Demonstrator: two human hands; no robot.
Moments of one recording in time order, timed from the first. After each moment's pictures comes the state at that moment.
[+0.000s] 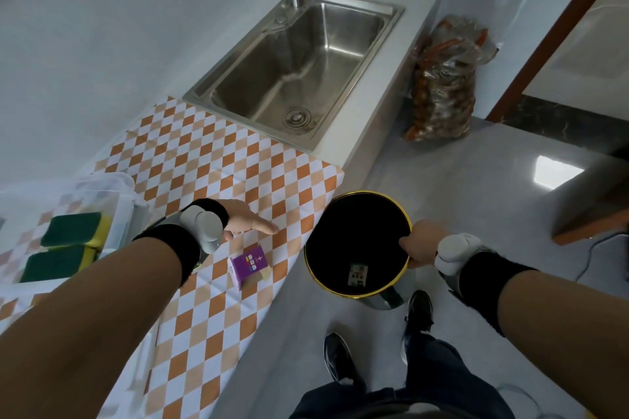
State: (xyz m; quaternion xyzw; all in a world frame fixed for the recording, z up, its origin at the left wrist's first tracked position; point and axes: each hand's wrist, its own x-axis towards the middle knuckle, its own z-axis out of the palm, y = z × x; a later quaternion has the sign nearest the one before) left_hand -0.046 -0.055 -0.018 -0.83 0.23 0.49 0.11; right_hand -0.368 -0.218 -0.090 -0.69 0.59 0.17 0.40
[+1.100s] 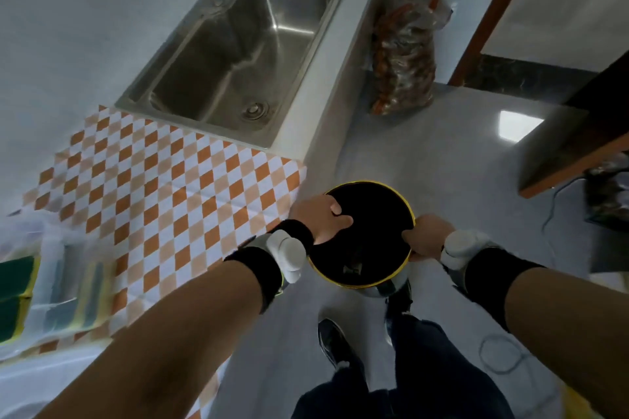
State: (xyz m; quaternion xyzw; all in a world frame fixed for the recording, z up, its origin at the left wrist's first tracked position) left_hand -0.206 -0.161 -0.081 -0.77 0.49 0.41 -0.02; right_hand -0.430 -0.241 -0.132 -0.61 0.64 0.17 0.44
